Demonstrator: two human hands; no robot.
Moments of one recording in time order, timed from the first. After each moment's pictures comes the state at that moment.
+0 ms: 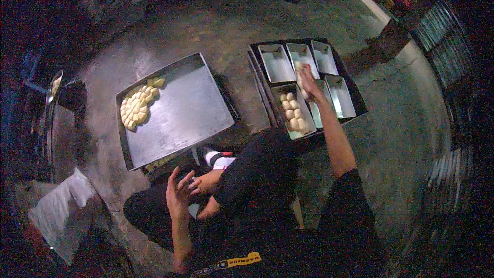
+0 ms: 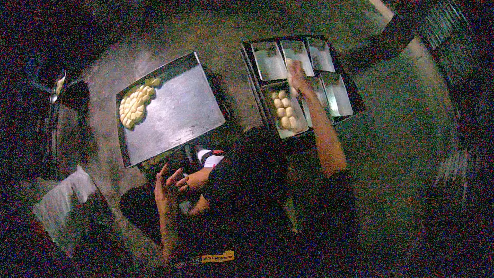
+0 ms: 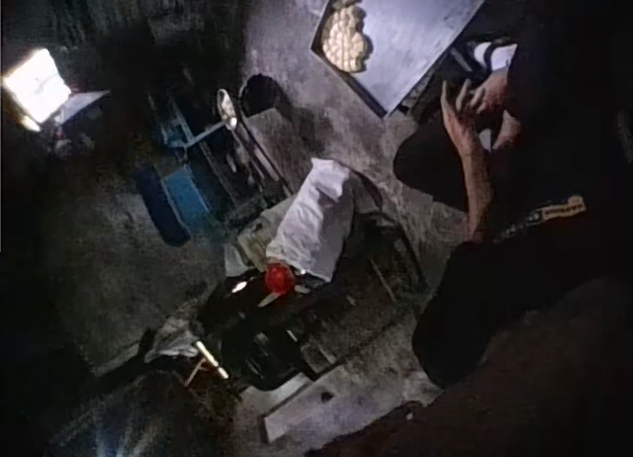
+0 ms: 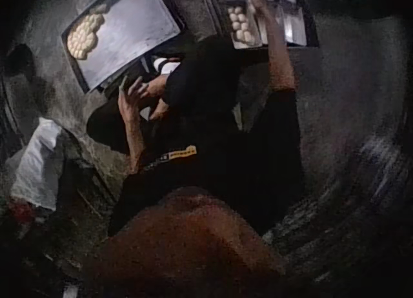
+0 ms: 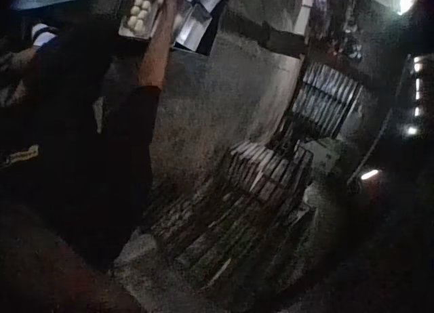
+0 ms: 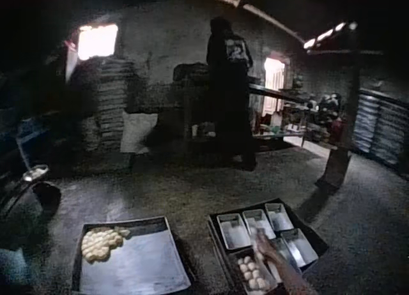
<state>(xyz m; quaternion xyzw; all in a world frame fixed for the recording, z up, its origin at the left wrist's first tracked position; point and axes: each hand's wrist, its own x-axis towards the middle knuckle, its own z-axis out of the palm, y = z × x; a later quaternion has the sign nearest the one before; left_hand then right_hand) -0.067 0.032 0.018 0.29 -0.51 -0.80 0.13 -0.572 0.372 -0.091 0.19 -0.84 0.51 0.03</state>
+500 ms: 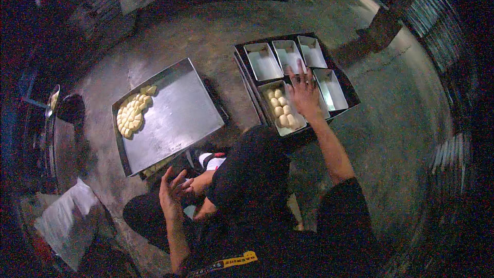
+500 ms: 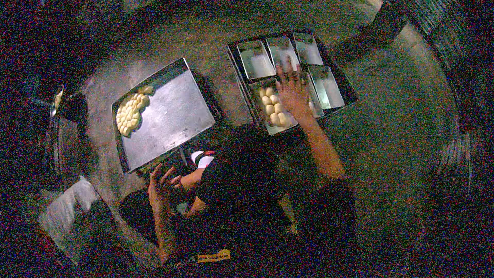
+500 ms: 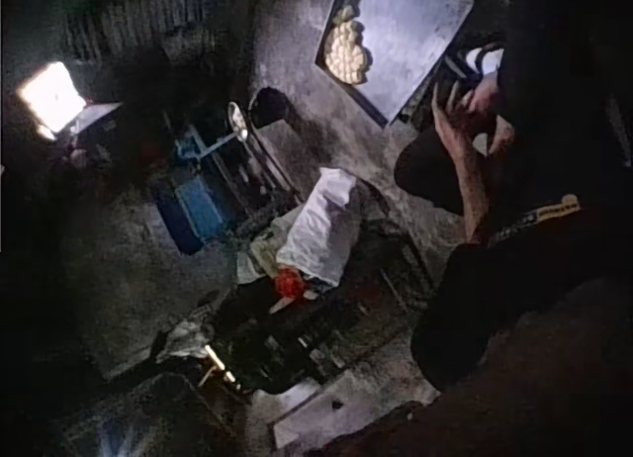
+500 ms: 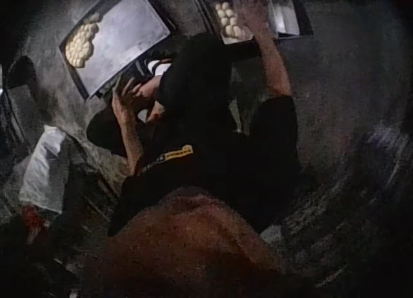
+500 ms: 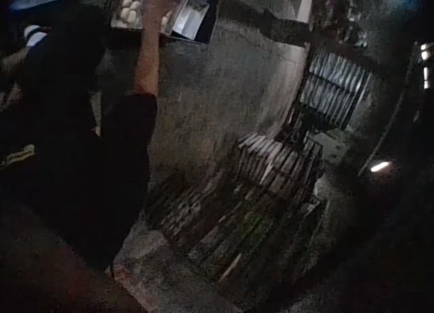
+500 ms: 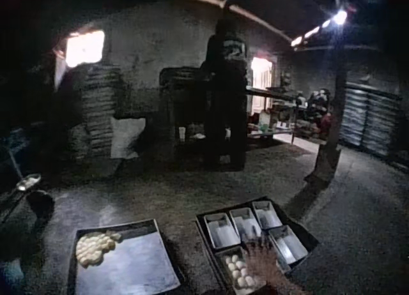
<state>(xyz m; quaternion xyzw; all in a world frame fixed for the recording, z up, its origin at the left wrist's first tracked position) -0.074 0.041 0.032 0.30 -0.56 -0.76 0.14 -0.437 0.367 0.001 0.21 -0.93 -0.07 0.28</state>
